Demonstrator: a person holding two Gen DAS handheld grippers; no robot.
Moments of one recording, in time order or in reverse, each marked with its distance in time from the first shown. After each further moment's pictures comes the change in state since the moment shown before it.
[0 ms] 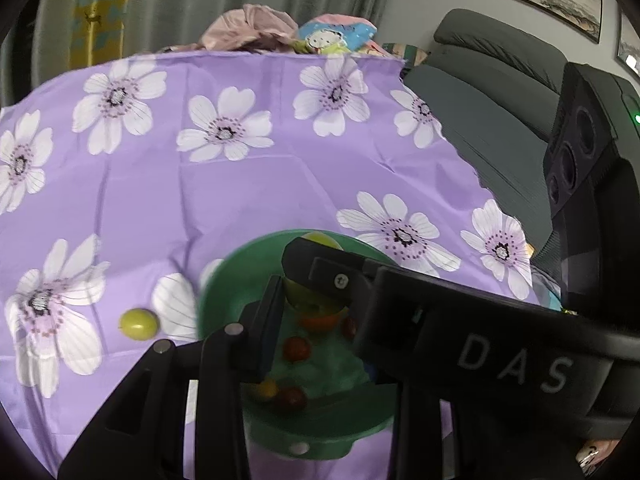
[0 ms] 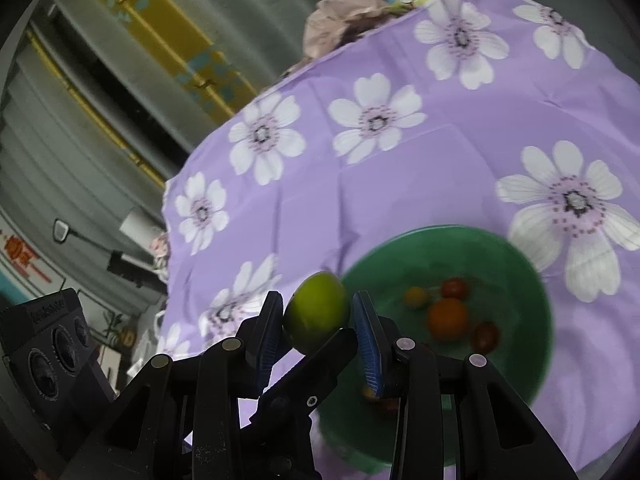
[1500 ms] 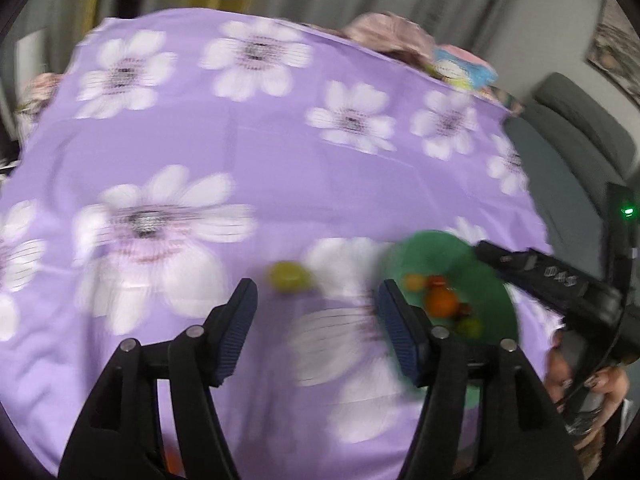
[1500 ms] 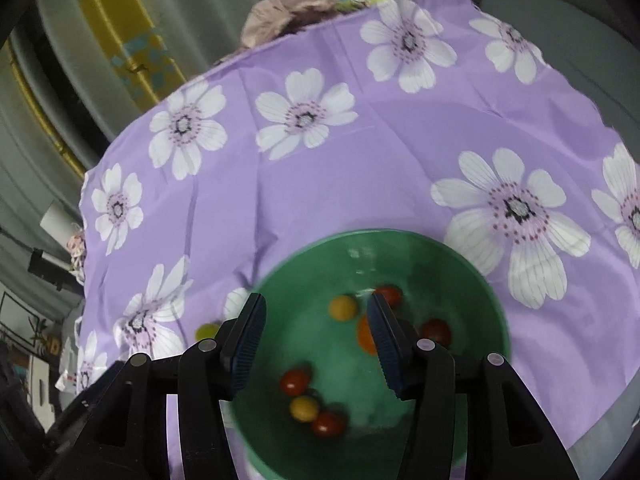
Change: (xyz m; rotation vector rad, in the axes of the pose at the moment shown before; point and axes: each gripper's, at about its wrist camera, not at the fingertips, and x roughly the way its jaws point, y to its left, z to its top) left arm -0.068 0.140 -0.050 -0.302 -0.024 0.216; right arm 0.033 0.012 0.000 -0.067 0.000 -0.296
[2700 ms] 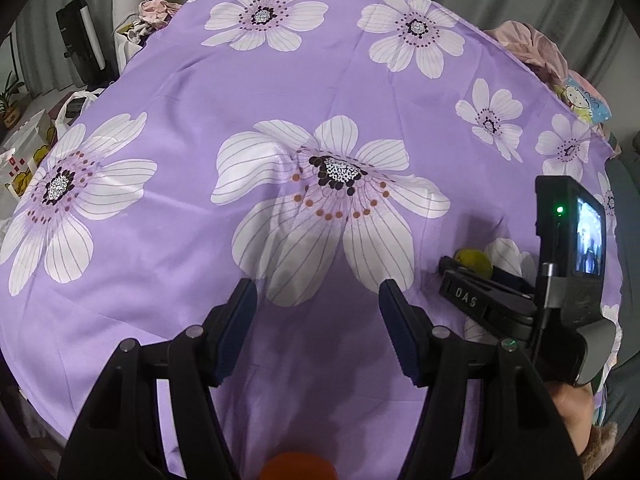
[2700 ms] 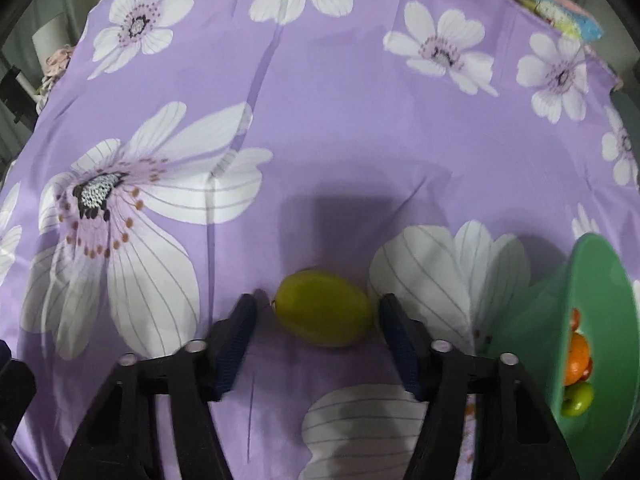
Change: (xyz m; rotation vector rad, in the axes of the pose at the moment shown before) left arm 0.012 0.111 -0.014 -0.218 0.099 0.256; right arm 0.151 0.152 -0.067 -0.415 0.244 -0.192
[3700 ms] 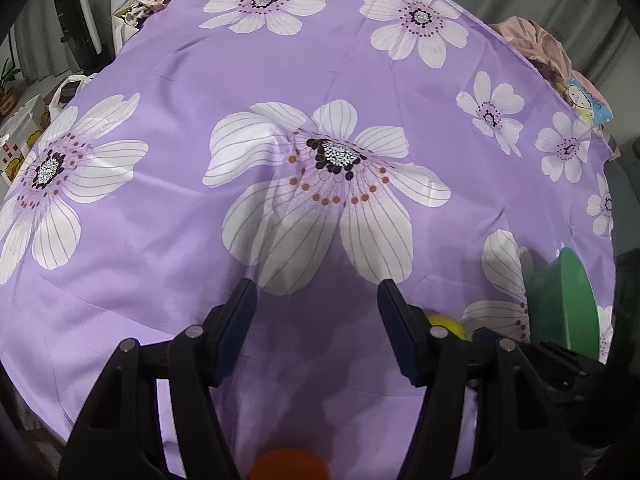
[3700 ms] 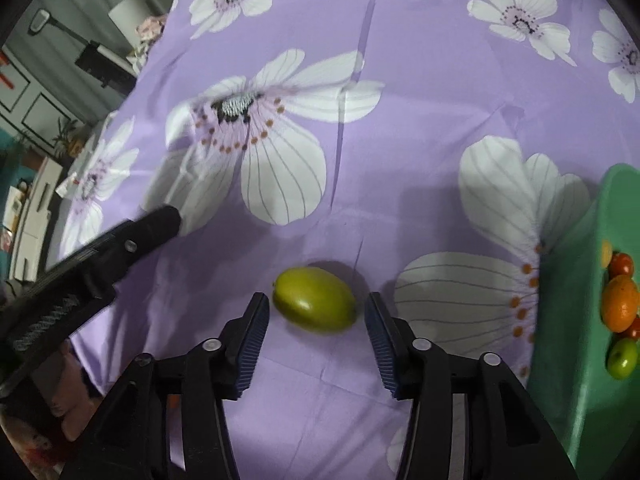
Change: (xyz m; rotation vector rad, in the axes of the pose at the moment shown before) left arm 0.007 0.001 -0.003 -0.028 0.048 -0.028; right arm -0.047 0.003 -0.043 -0.093 0.127 0.369
